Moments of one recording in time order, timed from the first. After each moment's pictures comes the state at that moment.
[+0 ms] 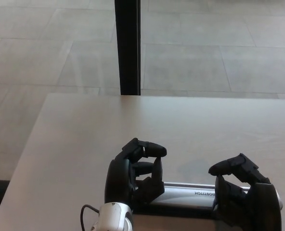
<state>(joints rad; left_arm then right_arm) -0.18 -0.05 -0.31 0.10 -0.17 0.16 0.30 0.04 -0.05 0.11 0.12 0.06 -0.26 -0.14</state>
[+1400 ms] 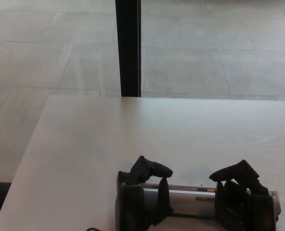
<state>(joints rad) -0.22 -0.06 -0.51 0.62 0.16 -0.42 0.73 -0.14 -0.08 0.14 0.71 -0.14 -0.87 -0.40</state>
